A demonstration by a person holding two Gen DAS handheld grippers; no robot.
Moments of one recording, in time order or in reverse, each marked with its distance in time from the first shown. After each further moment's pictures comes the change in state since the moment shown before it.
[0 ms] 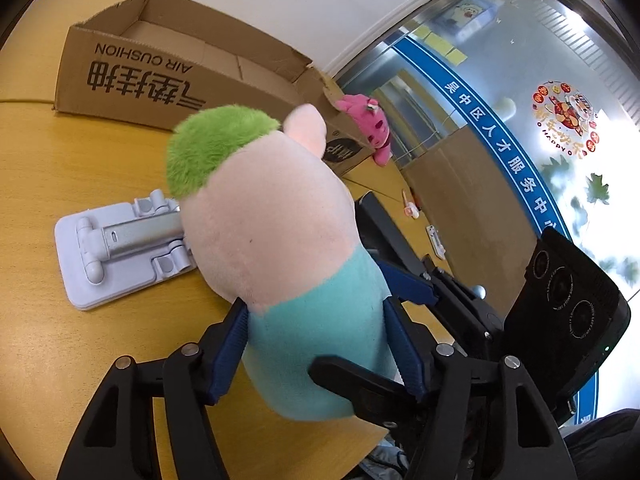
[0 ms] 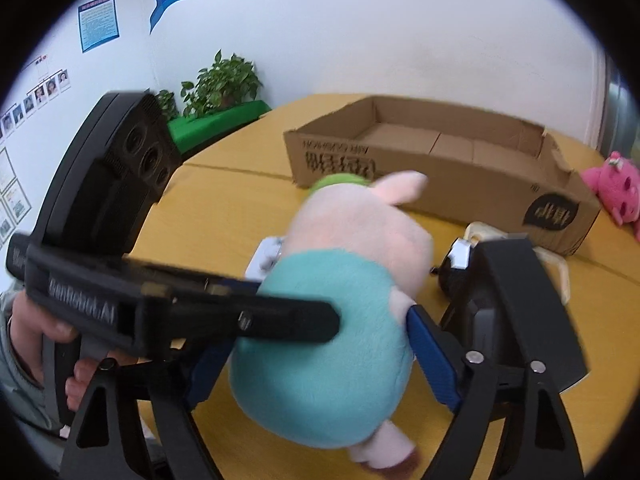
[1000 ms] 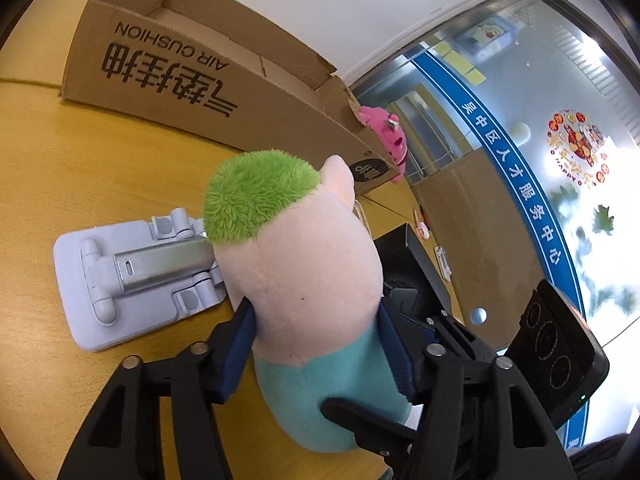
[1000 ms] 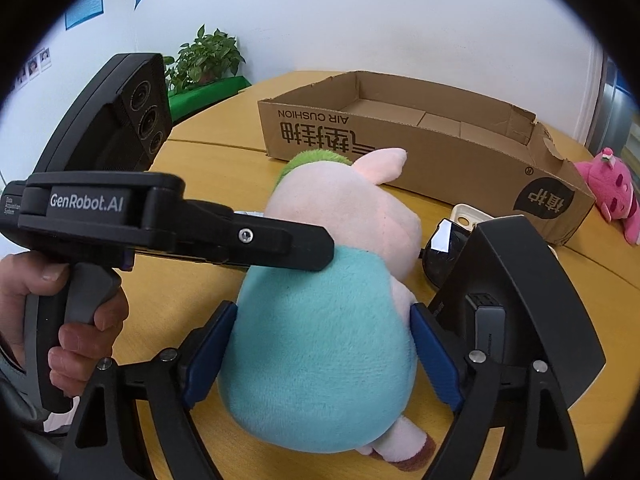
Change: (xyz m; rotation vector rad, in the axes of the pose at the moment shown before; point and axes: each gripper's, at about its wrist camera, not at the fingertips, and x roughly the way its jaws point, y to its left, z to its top) left arm 0.018 0.037 0.019 -0.076 -0.011 -0.011; right arm 0.026 -0.008 -0.010 0.000 0.082 -0.075
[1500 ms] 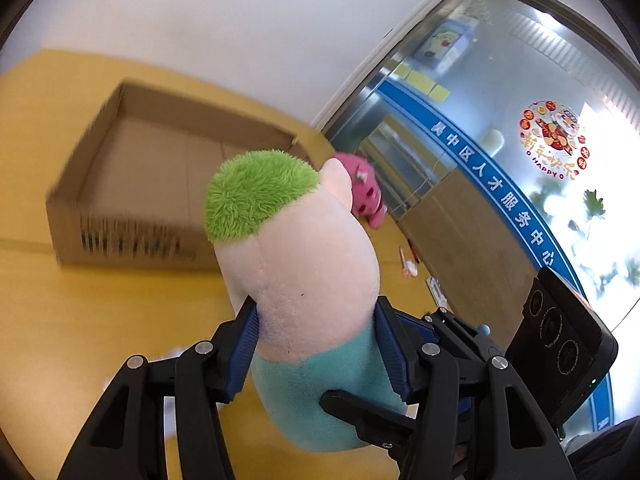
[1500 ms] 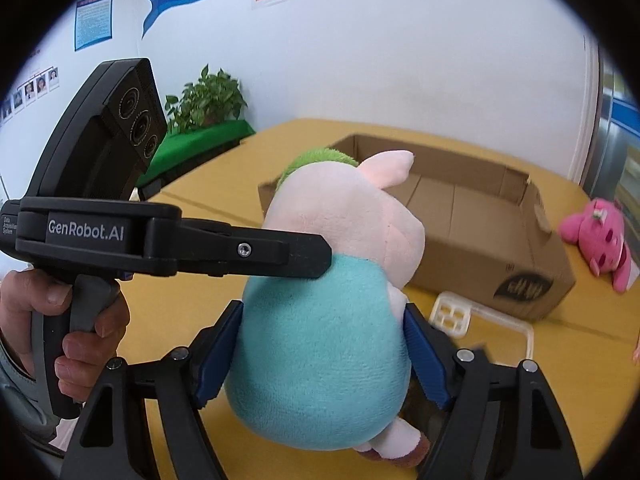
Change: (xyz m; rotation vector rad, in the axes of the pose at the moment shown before) left arm -0.054 -0.061 0.084 0.202 -0.150 0.028; right arm -0.036 0.000 0.074 -0.022 -0.154 -0.012
